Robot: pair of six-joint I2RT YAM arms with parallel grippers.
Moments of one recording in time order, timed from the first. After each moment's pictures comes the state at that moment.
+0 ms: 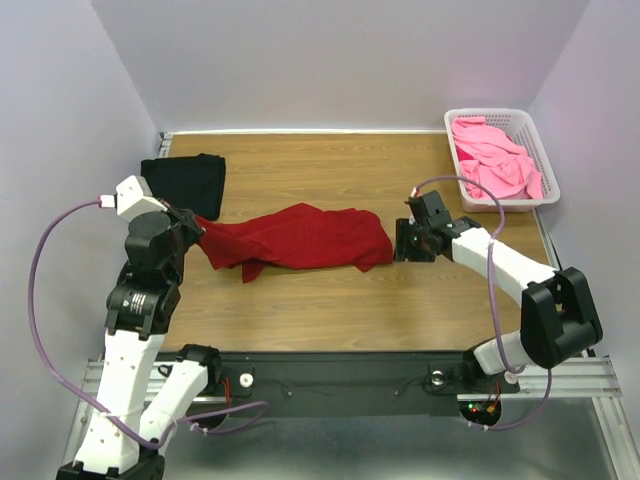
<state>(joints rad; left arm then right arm) -0.17 0.68 0.99 -0.59 -0.35 -0.59 0.43 1.43 0.95 -0.54 0.07 0.41</state>
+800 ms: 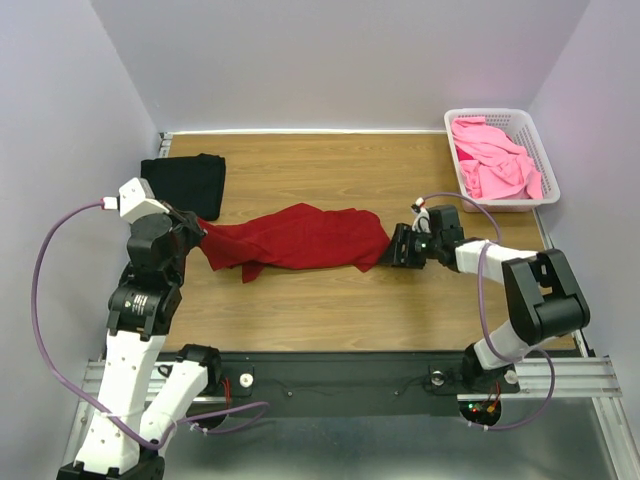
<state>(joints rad) -0.17 0.67 0.96 -0.58 -0.34 -0.59 0.24 1.55 0.67 0.02 -0.52 0.45</state>
